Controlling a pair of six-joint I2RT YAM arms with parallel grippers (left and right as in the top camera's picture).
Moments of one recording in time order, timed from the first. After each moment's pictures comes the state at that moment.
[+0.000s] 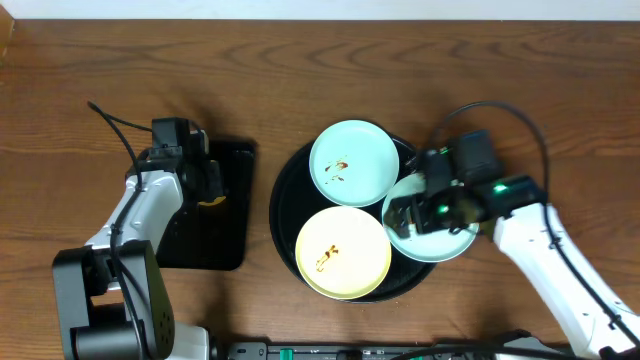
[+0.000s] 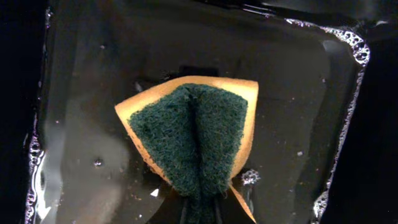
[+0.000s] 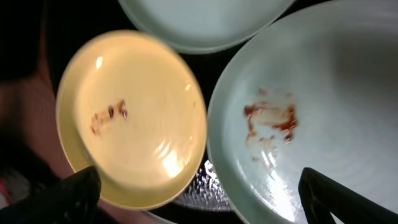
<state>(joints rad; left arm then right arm) 0.11 1.64 0.90 -0.51 0.07 -0.06 0.36 1.36 0.95 -0.86 -0.34 0.12</state>
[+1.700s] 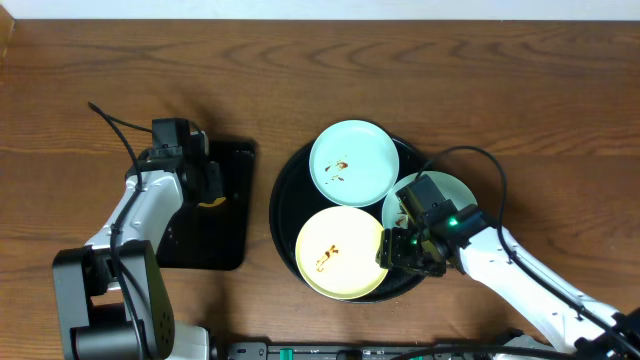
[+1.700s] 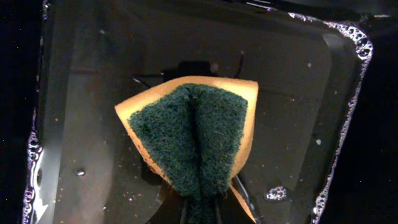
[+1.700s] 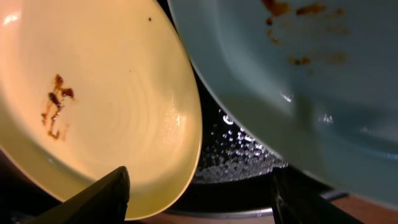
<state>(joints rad) 0.11 1.64 0.90 -0.52 0.07 -0.07 0.56 1.38 0.74 -0.77 -0.28 0.70</state>
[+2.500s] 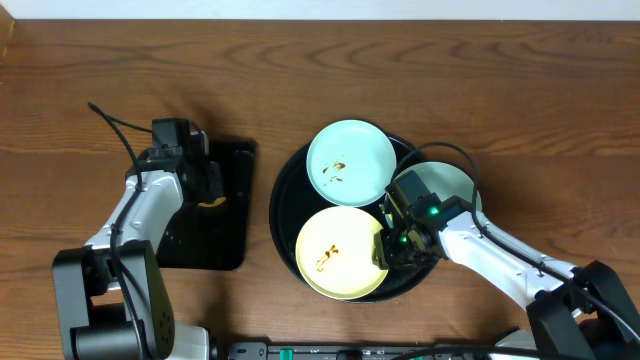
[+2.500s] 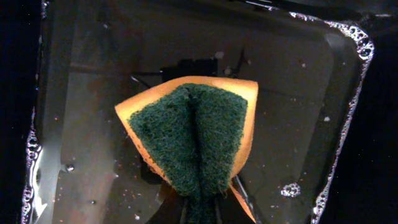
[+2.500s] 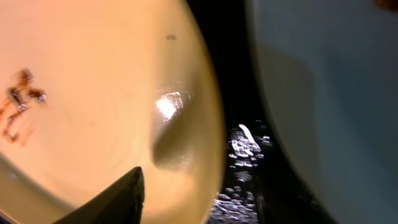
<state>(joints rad) 0.11 1.64 0.90 -0.52 0.07 -0.07 0.56 1.56 0.75 -0.64 -0.31 0.46</state>
